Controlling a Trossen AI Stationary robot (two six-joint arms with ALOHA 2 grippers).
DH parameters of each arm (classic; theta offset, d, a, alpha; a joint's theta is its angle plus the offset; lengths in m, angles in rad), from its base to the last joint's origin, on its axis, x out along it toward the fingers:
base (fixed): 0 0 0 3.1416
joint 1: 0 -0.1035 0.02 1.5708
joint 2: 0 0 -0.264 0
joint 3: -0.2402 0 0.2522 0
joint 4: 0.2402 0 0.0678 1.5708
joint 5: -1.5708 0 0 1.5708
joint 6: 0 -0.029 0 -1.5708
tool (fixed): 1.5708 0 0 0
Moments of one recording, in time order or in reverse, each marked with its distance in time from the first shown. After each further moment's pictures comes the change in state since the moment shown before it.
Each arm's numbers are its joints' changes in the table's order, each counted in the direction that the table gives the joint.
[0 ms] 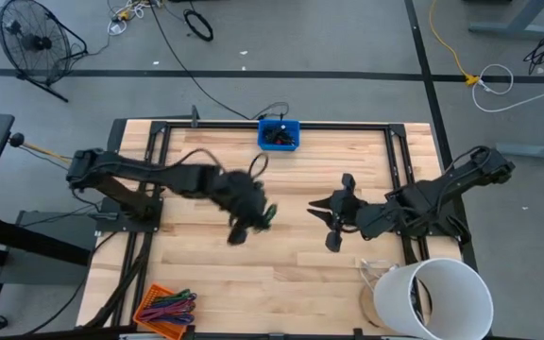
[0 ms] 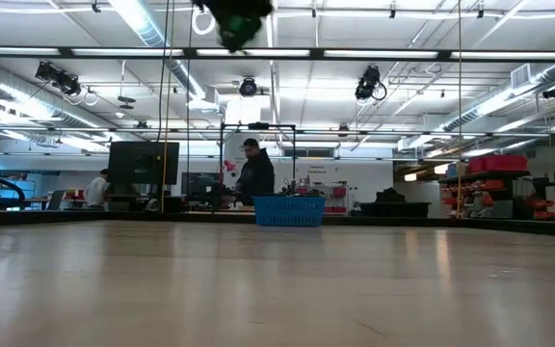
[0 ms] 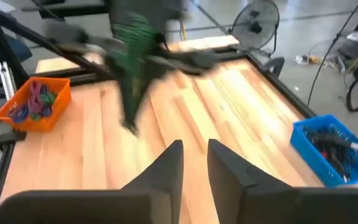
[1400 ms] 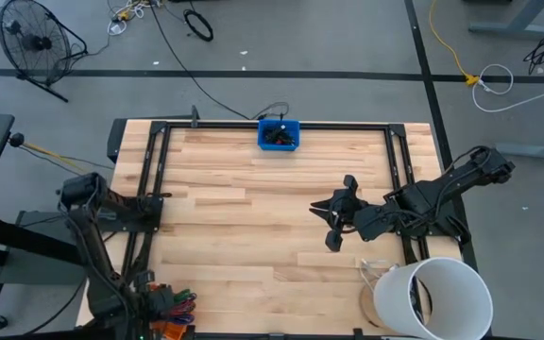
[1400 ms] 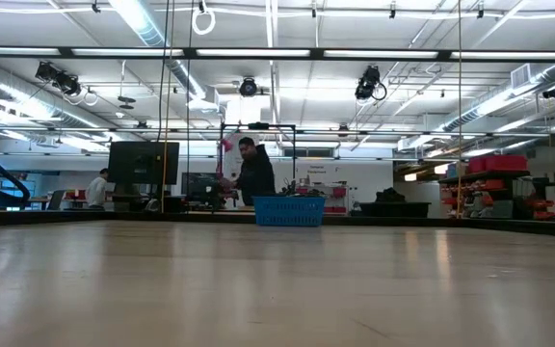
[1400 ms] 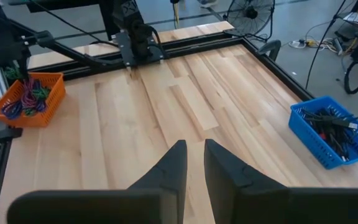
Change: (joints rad) left arm 1.137 0.153 -0.001 0.609 0.378 1.440; right arm -0.008 0.002 0.000 0.081 -0.004 -0.103
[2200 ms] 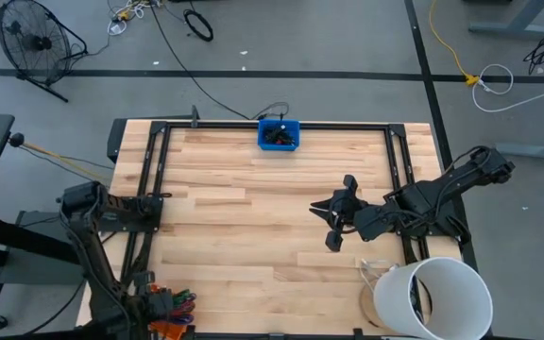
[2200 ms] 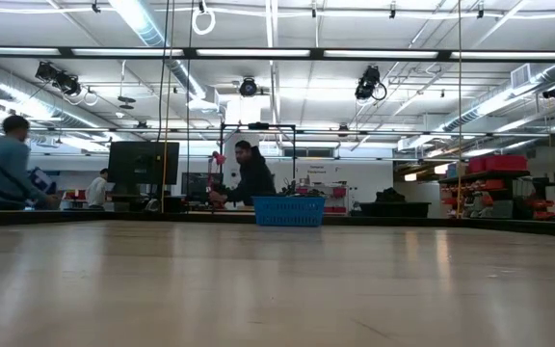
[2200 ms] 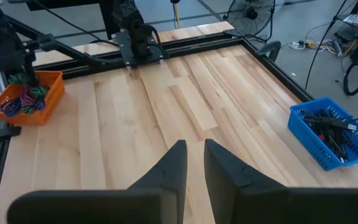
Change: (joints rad) left arm 0.029 0.078 0.000 0.031 -0.019 -0.051; right arm 0.000 0.000 0.001 0.000 0.000 0.014
